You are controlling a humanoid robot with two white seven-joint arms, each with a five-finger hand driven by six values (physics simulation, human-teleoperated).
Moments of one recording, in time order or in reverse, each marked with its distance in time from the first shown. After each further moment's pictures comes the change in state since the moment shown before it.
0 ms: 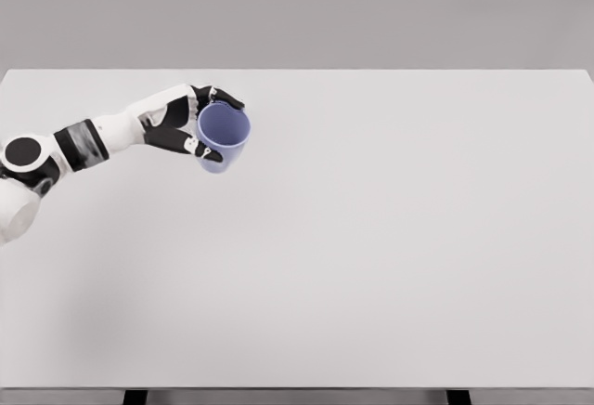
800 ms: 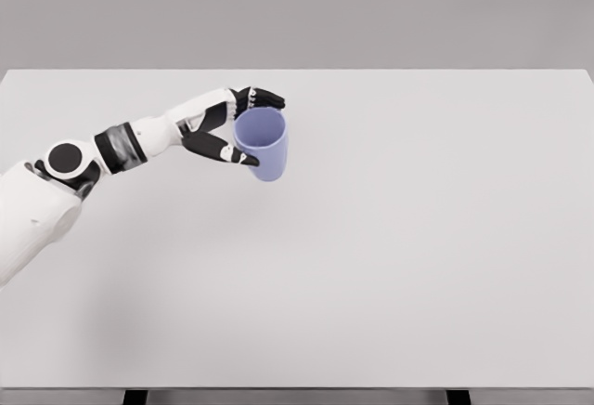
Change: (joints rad) left arm 0.021 -0.111 0.047 0.010 -0.135 -0.108 0.000; right arm 0.000 0.000 0.000 0.000 0.000 0.000 0.000
